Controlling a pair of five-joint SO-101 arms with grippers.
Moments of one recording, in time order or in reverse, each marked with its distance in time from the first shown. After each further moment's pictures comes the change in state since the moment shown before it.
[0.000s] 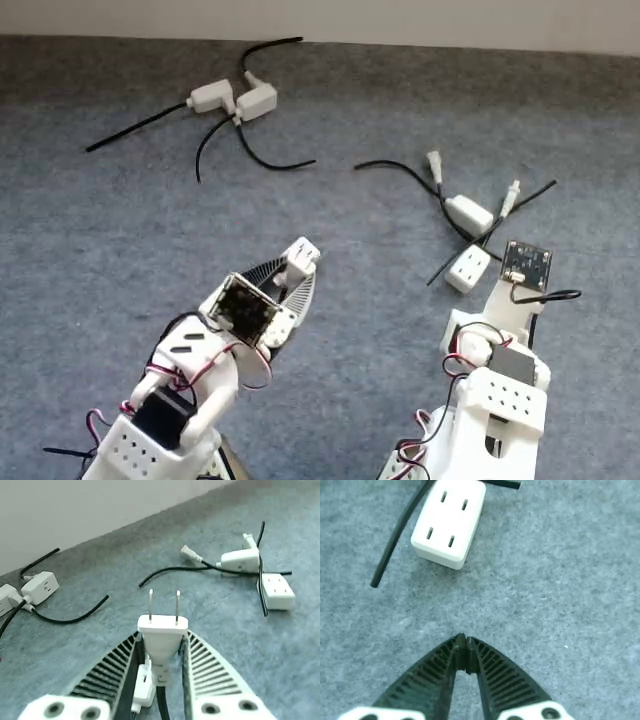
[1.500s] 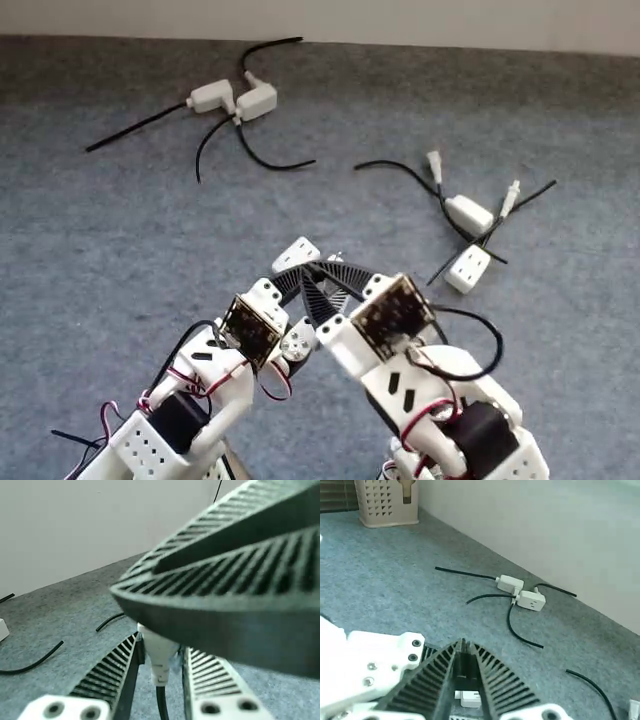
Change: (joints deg) left arm 9.6 1.8 2.7 -12.8 2.6; right arm -57.4 -25.2 -19.2 1.3 9.9
